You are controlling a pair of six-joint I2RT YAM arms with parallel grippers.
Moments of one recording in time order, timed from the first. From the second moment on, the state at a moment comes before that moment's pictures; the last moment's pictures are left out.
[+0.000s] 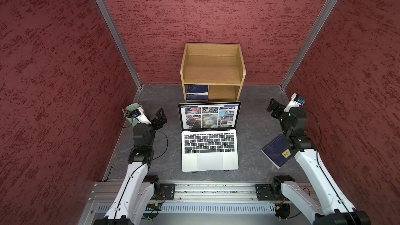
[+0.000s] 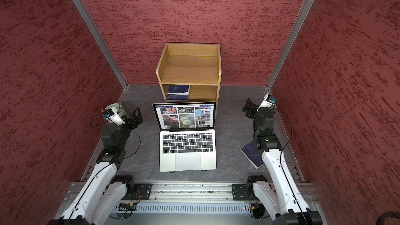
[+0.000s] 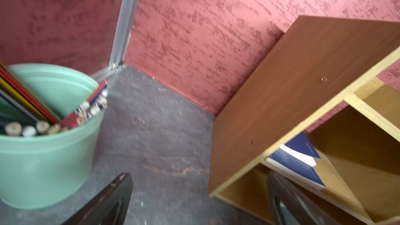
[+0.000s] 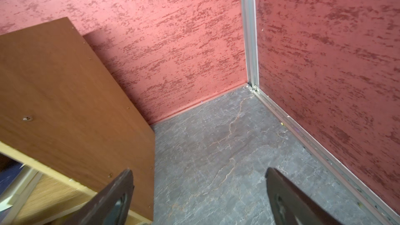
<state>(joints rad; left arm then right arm) 0.03 0.71 0.41 0.13 0.02 -0.57 0.06 0.90 0.81 -0.14 0.18 0.37</state>
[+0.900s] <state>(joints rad) 0.01 0.54 0.60 -0.38 0.26 -0.71 0.15 1.14 1.45 -0.66 -0.50 0.41</state>
